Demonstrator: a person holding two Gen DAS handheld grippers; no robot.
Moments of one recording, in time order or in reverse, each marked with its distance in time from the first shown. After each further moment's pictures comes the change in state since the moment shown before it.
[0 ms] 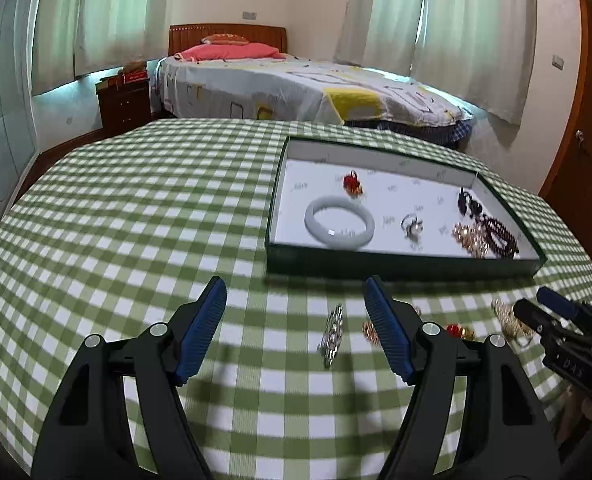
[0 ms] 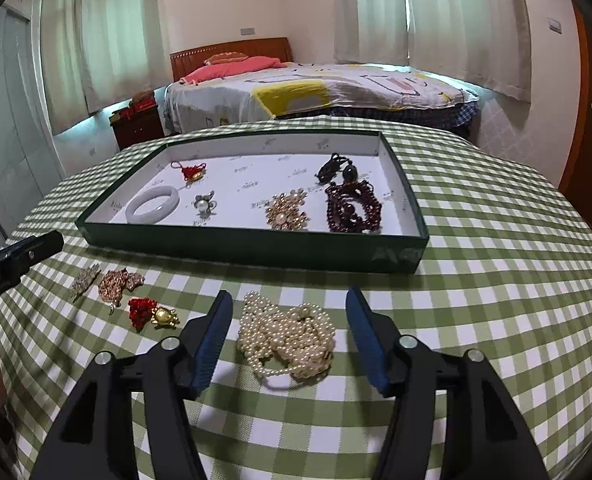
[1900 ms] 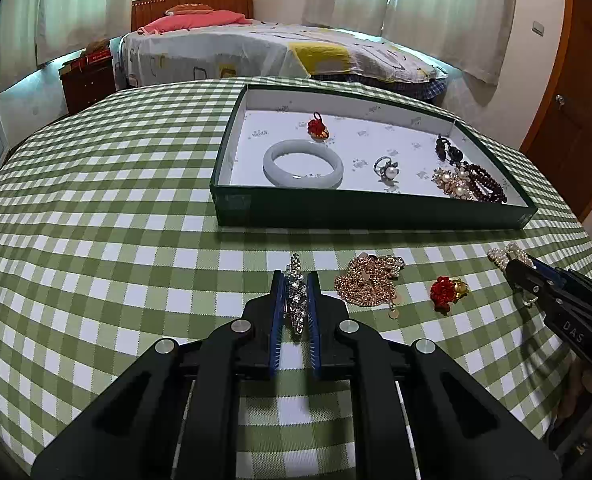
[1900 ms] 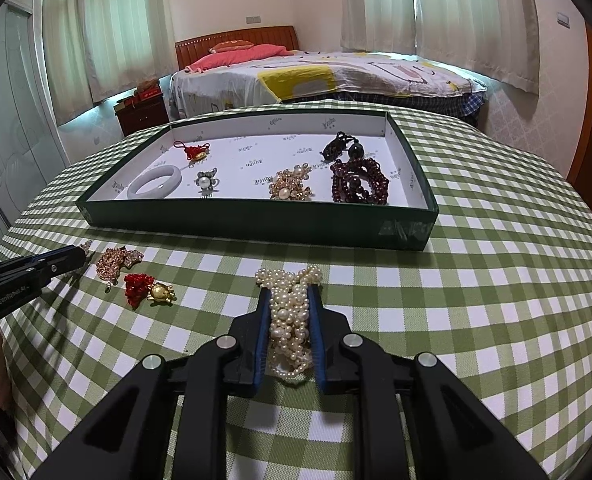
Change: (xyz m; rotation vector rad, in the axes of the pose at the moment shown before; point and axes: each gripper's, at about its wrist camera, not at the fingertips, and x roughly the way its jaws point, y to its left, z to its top) left arm 0.024 -0.018 -0.016 0.069 0.126 -0.094; right arm 0.002 -0.002 -0.010 -0.001 0.044 0.024
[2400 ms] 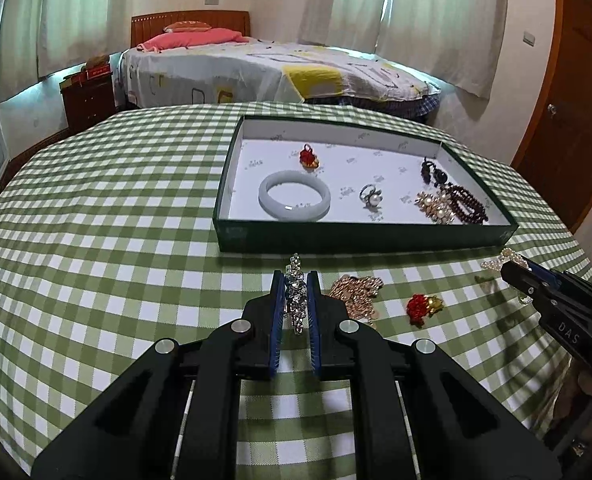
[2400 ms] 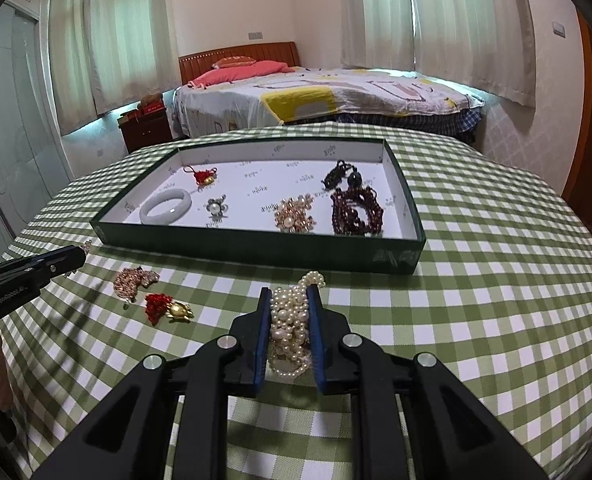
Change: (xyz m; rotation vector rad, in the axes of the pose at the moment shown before) left arm -0.027 -0.004 0.008 0.007 -0.068 -0.013; right arm -0.021 0.005 0.009 -0.008 -0.067 0.003
